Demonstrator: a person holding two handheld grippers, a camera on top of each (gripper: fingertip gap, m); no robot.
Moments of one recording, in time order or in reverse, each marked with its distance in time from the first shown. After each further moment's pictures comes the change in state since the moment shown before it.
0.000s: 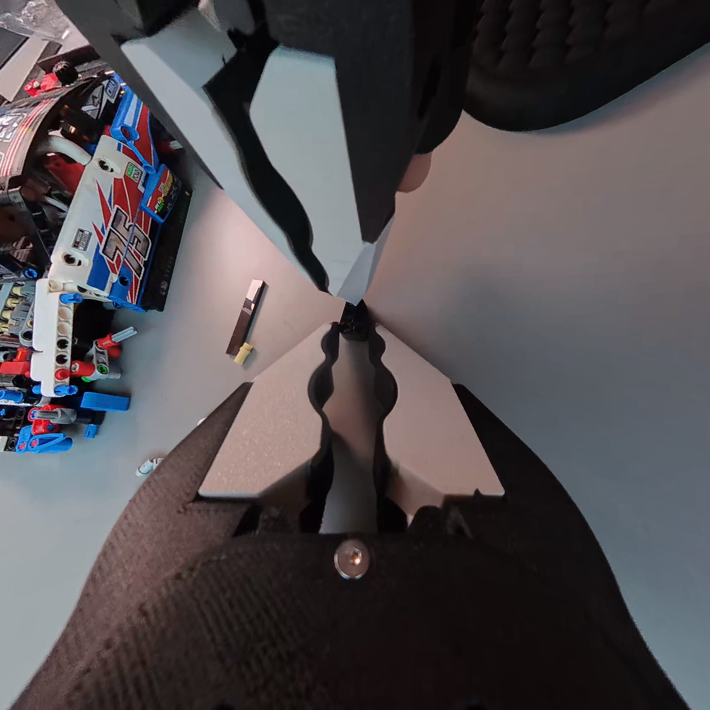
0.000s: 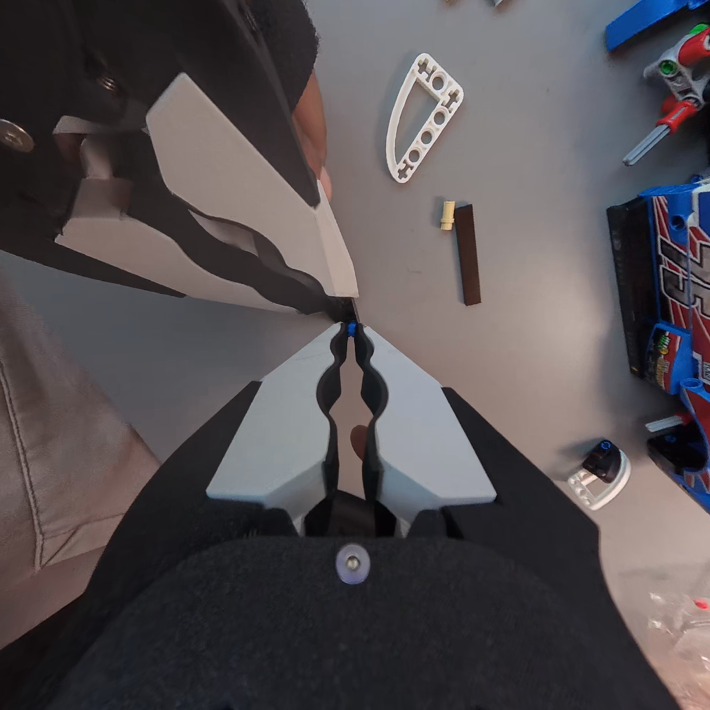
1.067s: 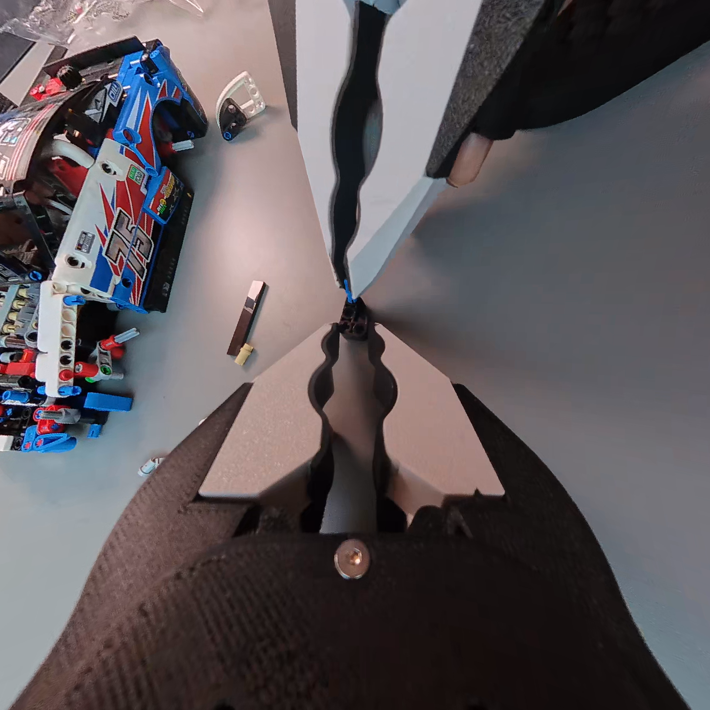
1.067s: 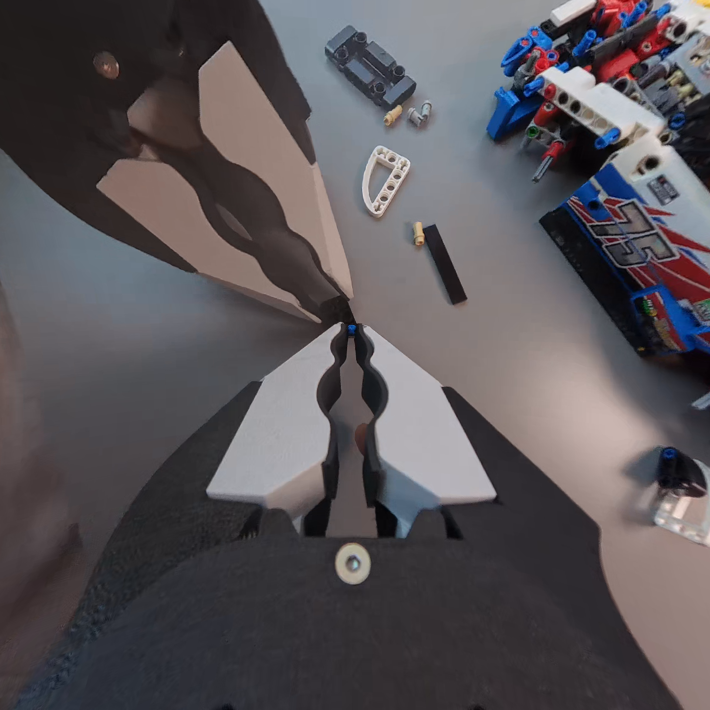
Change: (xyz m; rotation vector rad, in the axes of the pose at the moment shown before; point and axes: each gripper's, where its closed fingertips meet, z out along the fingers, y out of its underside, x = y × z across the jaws) left arm 0.000 0.000 0.000 -0.002 -0.013 0.009; right arm 0.002 -0.001 -0.003 0.569 0.085 0.064
